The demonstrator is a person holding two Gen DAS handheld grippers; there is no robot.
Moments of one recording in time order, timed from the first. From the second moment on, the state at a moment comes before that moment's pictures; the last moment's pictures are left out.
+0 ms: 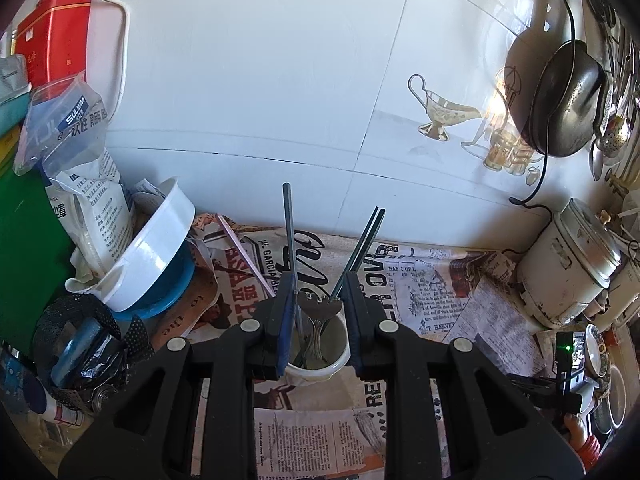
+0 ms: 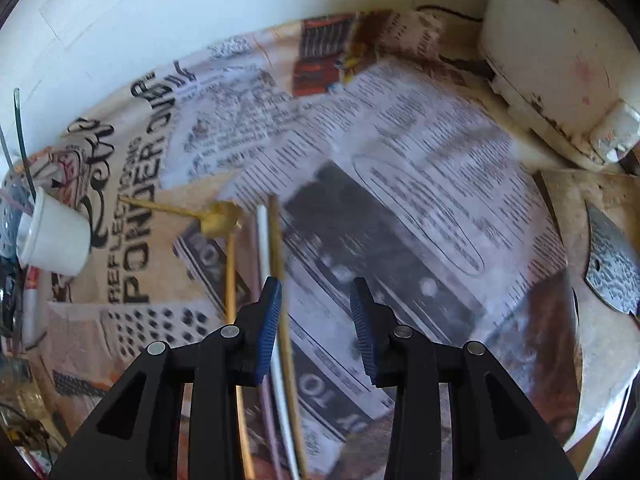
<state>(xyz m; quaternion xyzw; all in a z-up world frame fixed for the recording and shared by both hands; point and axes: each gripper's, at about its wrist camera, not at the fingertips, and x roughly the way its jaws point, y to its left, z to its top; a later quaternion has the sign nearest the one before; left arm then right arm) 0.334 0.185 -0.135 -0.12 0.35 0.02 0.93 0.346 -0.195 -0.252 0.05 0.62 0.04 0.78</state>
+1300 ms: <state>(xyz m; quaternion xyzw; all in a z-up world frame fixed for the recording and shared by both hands) 0.346 0.180 -0.142 -0.11 0.36 0.03 0.93 0.361 -0.138 -0.149 0.05 0.46 0.15 0.87</state>
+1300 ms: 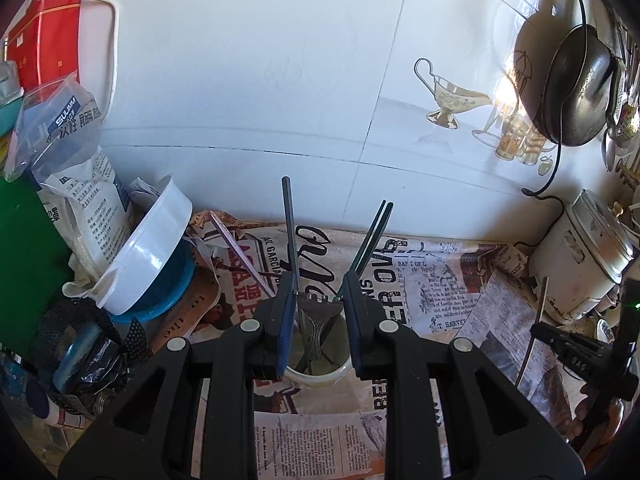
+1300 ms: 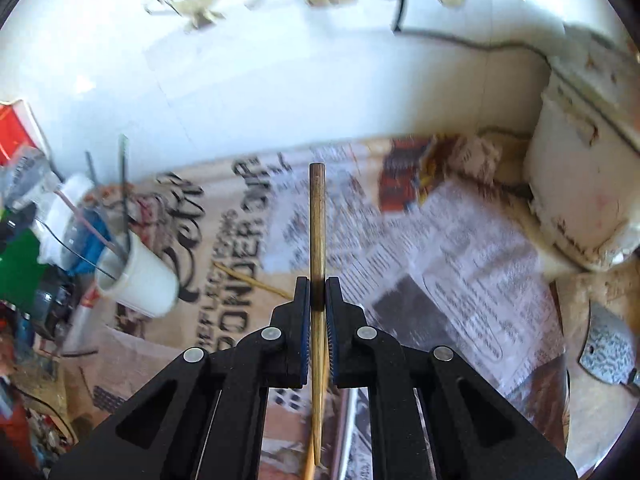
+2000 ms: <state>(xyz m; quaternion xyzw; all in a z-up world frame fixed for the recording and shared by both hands) 0.350 0.203 -0.146 -0.11 0.38 0.03 0.92 0.408 0.057 -0.091 0.02 0.33 0.30 0.90</state>
